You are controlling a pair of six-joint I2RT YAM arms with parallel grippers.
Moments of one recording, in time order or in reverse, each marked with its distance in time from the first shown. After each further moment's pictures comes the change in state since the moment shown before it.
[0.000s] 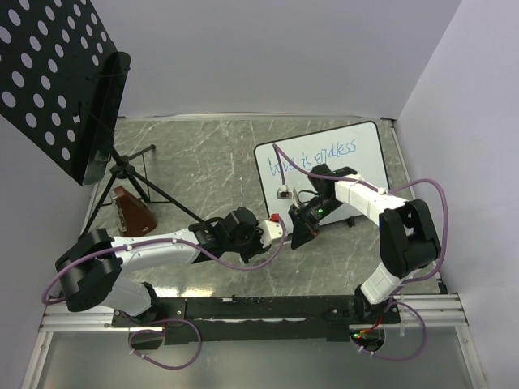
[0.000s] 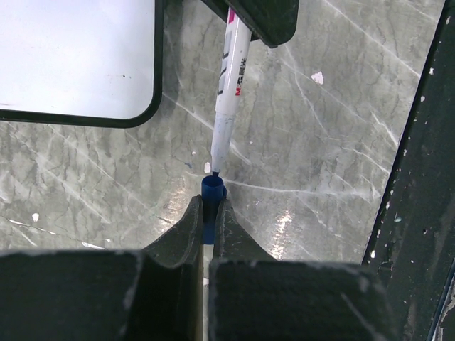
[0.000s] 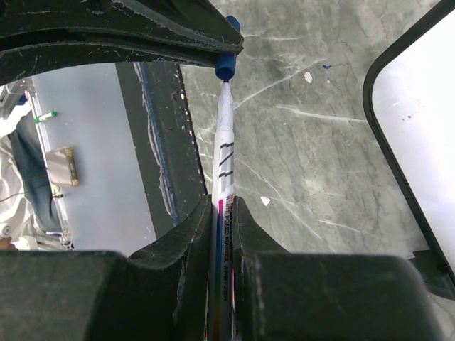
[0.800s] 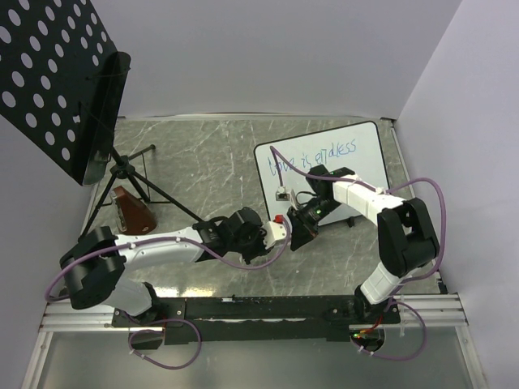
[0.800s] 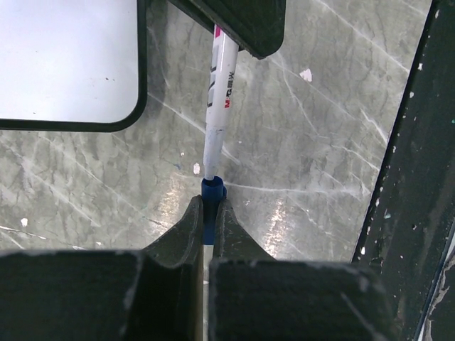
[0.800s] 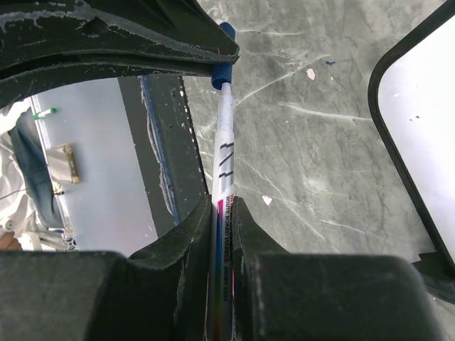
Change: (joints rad) left arm -0.016 0.026 0.039 -0.042 0.008 -0.002; right arm 0.018 0.006 0.000 0.003 0.015 0.016
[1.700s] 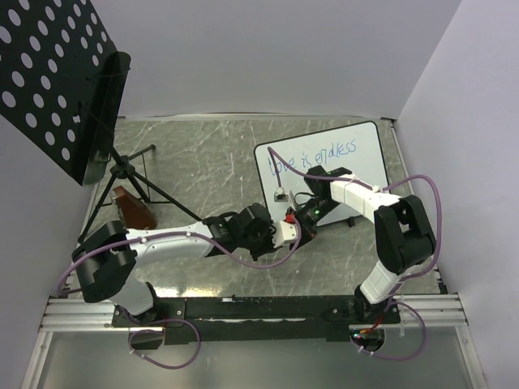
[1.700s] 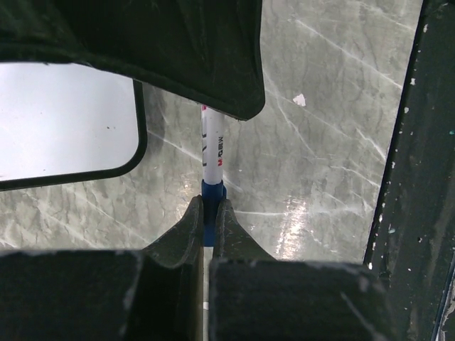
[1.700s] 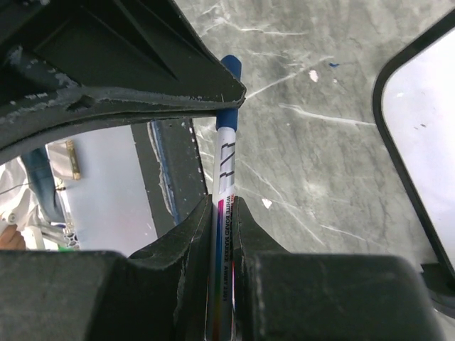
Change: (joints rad) left arm -0.014 0.081 0.109 -0.041 0.023 0.077; right arm 0.011 0.031 0.006 -0.003 -0.009 -0.016
